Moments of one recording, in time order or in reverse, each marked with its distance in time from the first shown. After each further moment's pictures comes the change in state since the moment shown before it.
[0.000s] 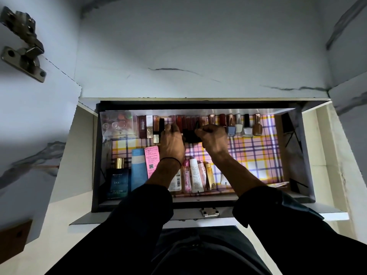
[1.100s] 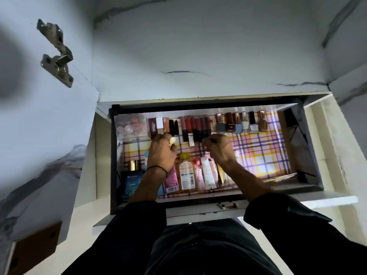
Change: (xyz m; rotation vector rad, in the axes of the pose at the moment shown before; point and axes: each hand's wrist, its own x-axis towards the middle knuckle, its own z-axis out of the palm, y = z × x) left_hand -0.021 -0.063 -0.048 -0.153 -0.043 0.048; right_hand -0.038 0.007 0.011 -0.212 -0.036 -0.001
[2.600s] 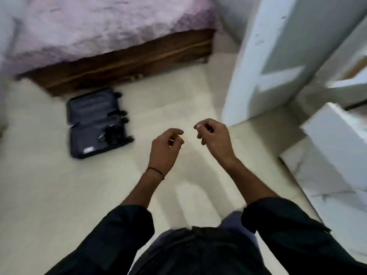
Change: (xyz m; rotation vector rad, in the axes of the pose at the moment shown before) left_hand -0.684 -0.195 0.066 -0.651 1.224 -0.612; right_hand -0.542 0.104 0.240 -0.178 -1.072 -0.854
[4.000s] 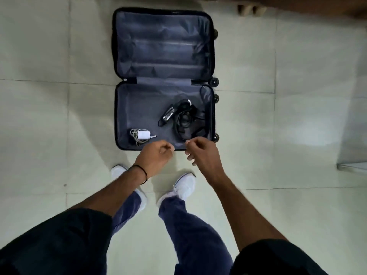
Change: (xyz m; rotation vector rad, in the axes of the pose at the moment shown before) left_hand 0.439 -0.677 -0.495 -0.071 -0.280 -0.733; right_hand 0.394 0.140 0.862 -0.262 -0.389 0.569
